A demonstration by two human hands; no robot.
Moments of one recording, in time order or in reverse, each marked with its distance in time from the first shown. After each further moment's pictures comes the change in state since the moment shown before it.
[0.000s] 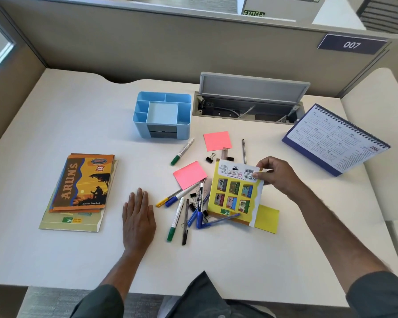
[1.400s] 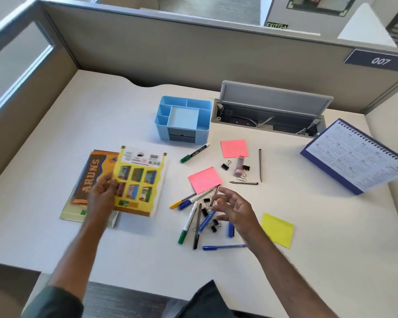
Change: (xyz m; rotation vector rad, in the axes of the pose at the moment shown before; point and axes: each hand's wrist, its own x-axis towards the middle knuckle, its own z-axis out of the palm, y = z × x) left_hand 0.060 -0.046 -0.137 -1.037 0.134 -0.518; right_hand -0.065 -0.015 0.153 0.522 -0.163 0.044
